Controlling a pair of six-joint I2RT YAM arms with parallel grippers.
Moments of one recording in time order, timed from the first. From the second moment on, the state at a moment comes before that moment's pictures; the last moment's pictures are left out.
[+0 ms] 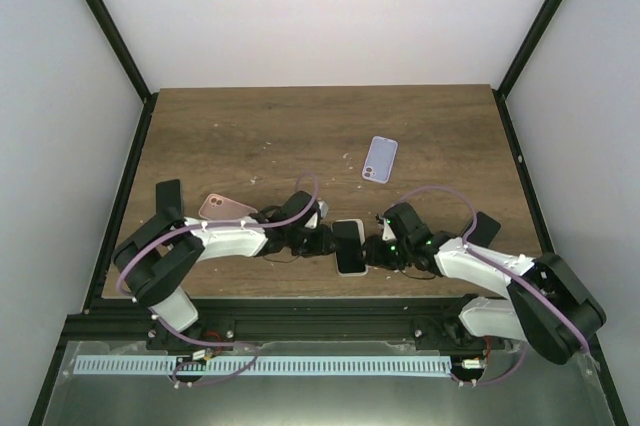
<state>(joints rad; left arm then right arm) -0.87 1.64 0.75 -0.02 0.35 -0.88 0.63 1.21 0.41 -0.17 -0.36 0.76</state>
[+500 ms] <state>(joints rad) -0.86 1.73 0.81 0.02 0.37 -0.88 0.63 1.22 0.40 -0.15 -0.35 0.77</state>
